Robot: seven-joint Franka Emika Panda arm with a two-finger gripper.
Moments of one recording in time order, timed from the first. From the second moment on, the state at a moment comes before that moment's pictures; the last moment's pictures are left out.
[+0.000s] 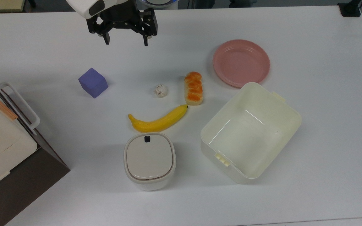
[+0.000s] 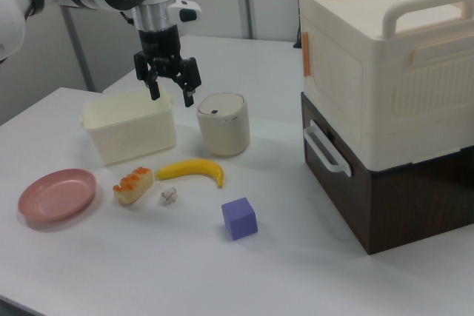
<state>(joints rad) 0.00 0.23 -0.06 -1.39 -0.01 1.58 -0.04</state>
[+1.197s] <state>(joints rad) 0.00 0.28 -0.05 -1.39 0.07 1.86 -0.08</state>
